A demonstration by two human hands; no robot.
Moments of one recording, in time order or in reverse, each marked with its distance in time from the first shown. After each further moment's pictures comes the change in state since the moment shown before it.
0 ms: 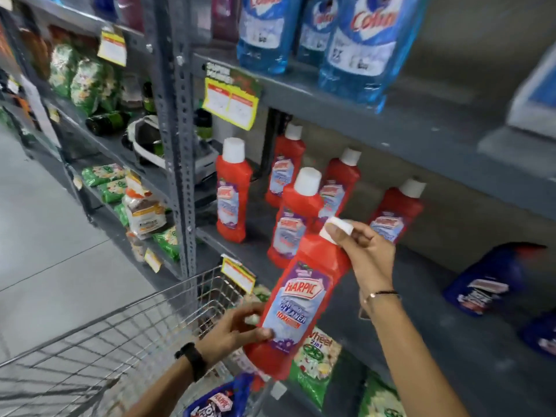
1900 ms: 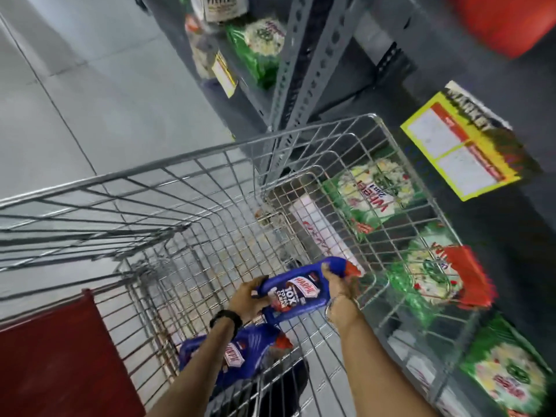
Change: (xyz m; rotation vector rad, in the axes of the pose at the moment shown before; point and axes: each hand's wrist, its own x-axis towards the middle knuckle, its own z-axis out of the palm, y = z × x) left_hand -0.033 -0.374 -0.107 0.023 0.348 -0.807; right_hand -0.148 0.435 0.146 -0.501 -0.091 1.107
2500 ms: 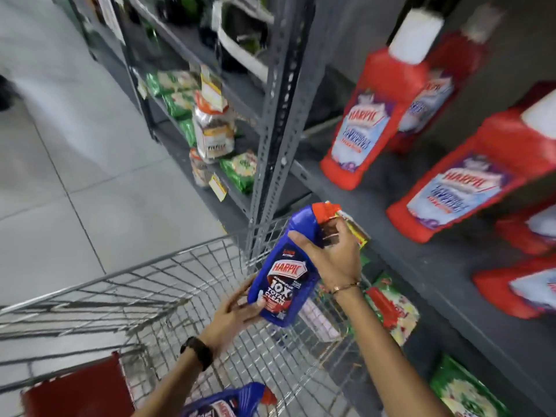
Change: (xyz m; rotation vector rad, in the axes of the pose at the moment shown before) left_hand -0.156 0.135 -0.056 -0.637 -0.168 0.425; right_hand -0.200 -0.183 -0.074 -0.082 0.104 -1.001
